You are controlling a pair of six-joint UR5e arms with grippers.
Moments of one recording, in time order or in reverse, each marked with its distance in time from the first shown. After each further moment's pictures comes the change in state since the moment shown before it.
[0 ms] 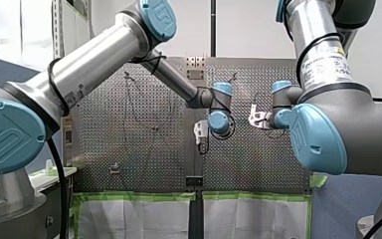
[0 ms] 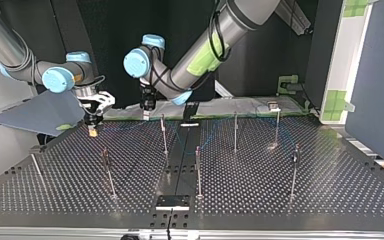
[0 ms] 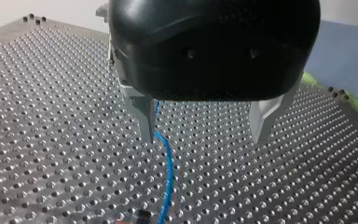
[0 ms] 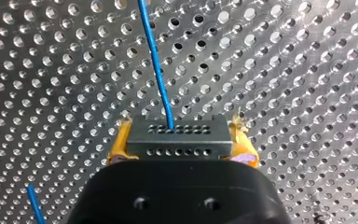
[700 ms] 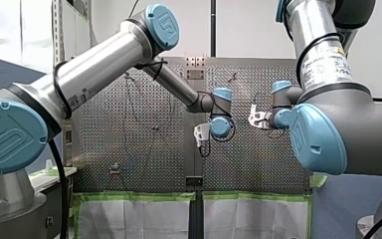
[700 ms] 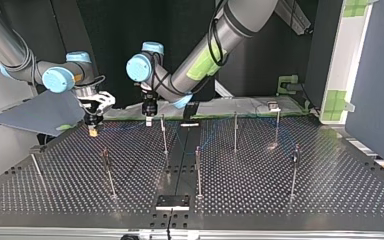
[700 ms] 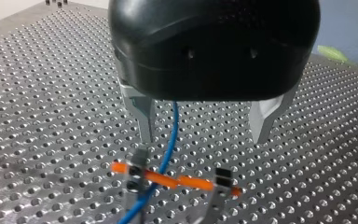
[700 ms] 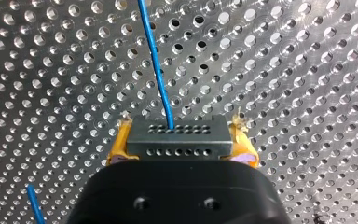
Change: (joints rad) left arm 0.016 -0.044 0.040 0.071 -0.035 -0.015; right arm 0.001 0.000 0.000 0.000 0.000 0.000
